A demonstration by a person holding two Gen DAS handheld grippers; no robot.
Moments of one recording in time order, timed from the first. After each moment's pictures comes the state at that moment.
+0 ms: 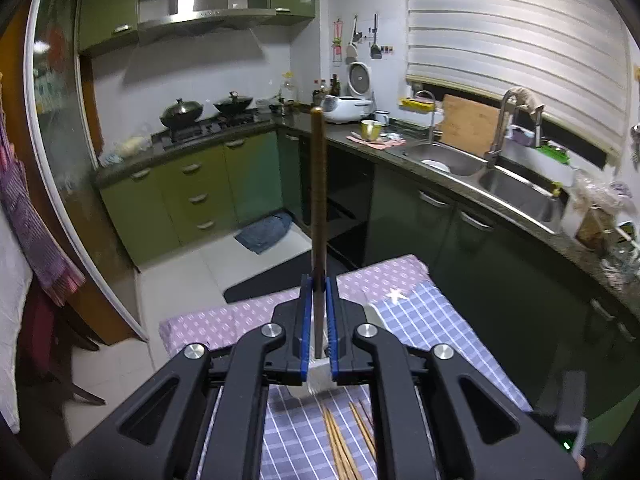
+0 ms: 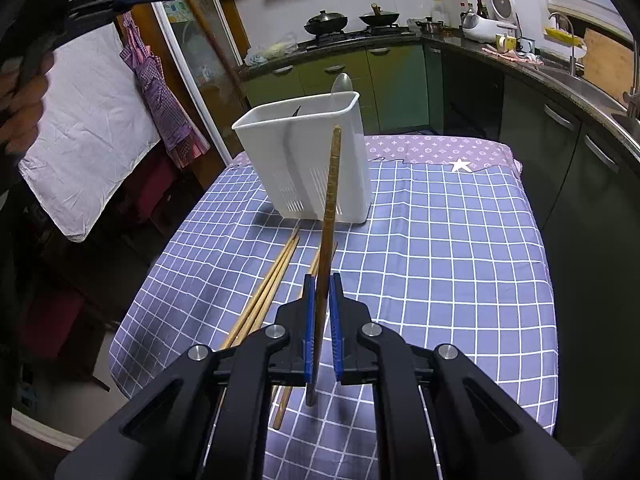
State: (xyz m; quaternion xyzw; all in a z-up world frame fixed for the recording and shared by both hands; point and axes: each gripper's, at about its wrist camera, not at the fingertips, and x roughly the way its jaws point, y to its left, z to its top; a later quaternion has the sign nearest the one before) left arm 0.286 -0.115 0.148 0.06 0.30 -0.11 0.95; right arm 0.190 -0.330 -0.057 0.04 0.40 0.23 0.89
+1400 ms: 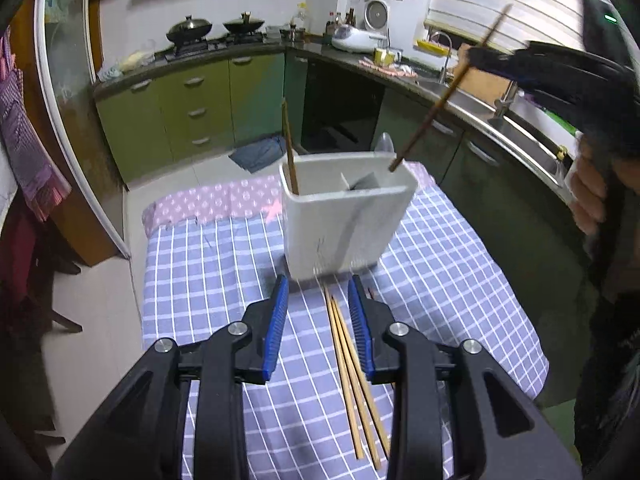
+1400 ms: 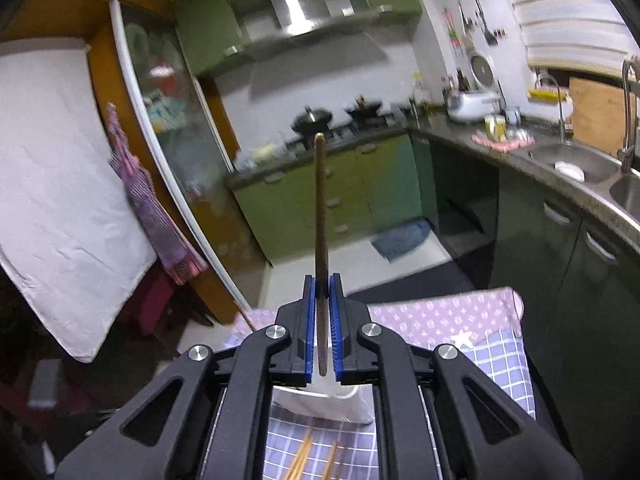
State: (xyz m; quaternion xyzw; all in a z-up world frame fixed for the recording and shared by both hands) left arm 0.232 -0.059 0.026 0.01 0.42 -0.12 0.90; right arm 0.339 -0.322 0.099 0.11 0.28 0.19 0.93
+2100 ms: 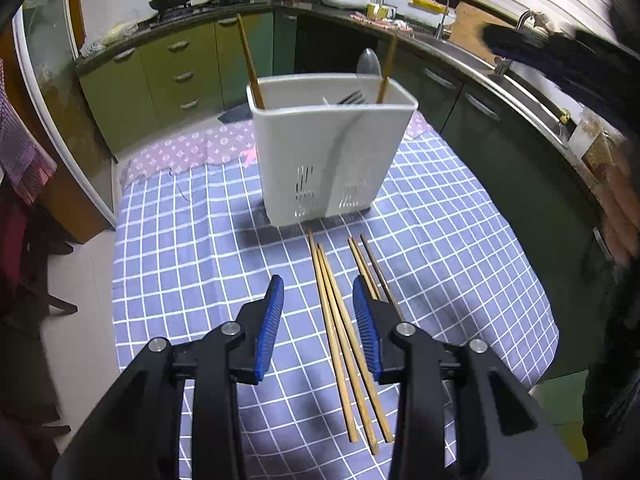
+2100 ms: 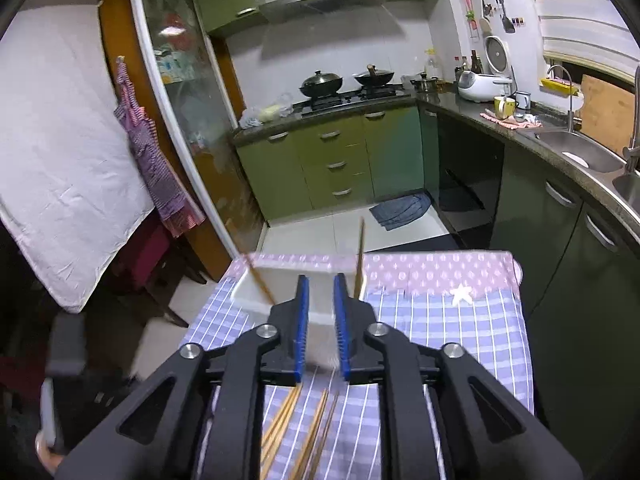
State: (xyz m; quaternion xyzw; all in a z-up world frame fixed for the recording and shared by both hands) left arm 0.234 -0.079 -0.025 0.02 0.48 -0.13 0.87; right arm 0.284 -0.314 0.045 0.06 0.31 0.21 0.92
